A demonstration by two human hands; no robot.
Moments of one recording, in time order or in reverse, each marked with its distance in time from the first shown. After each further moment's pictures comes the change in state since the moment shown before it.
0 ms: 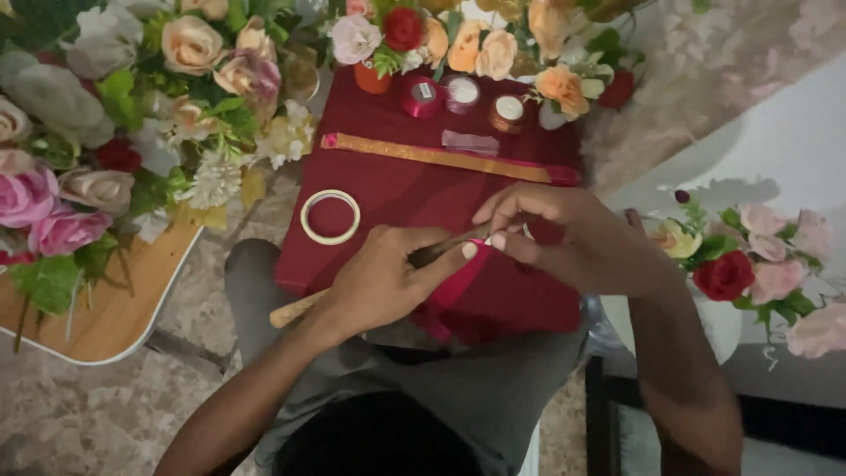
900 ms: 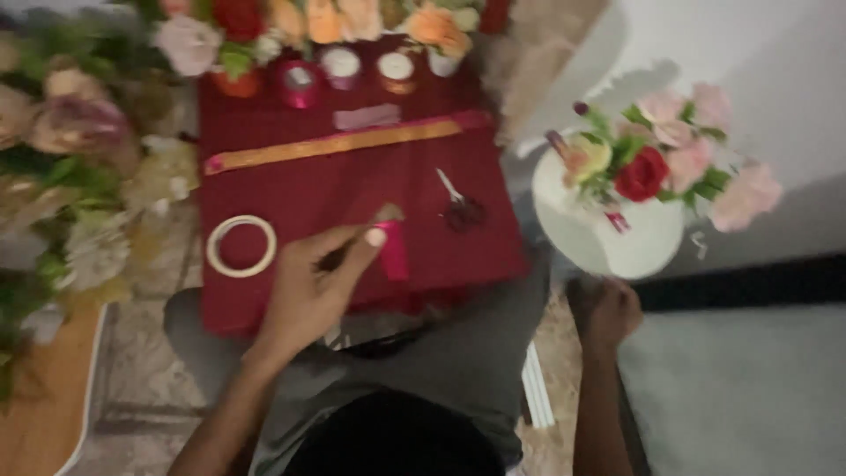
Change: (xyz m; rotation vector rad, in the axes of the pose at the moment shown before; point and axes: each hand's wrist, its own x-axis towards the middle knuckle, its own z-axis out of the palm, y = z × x) left_hand 0.015 -0.020 0.033 -0.150 0.145 0.041; right_hand -0.327 0.327 0.277 -0.512 1.611 0.814
